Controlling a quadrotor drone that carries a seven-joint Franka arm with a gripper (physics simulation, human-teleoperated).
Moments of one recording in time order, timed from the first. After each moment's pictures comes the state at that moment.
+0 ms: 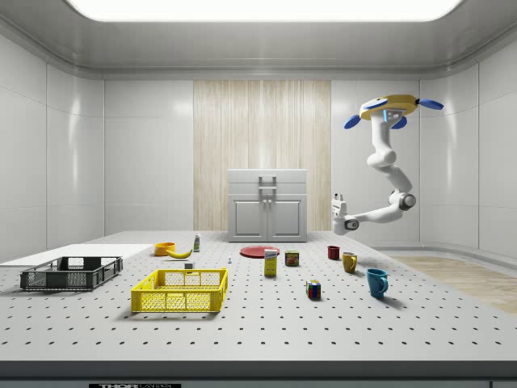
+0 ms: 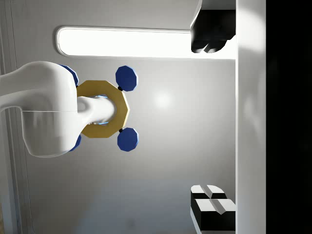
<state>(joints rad) -0.02 -0.72 0.05 -2.06 -0.06 1.39 0.79</state>
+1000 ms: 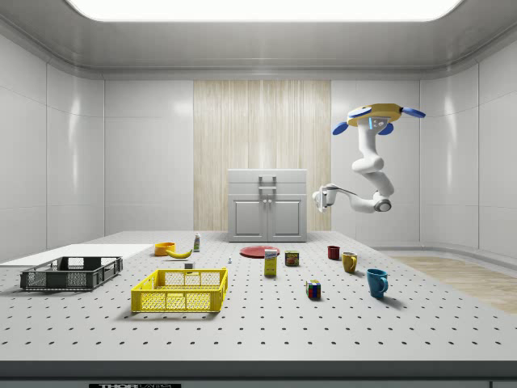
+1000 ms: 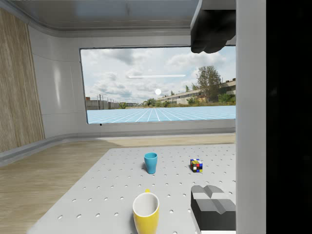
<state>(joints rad) -0.35 -0.84 0.82 -2.56 -1.28 1.42 1.07</state>
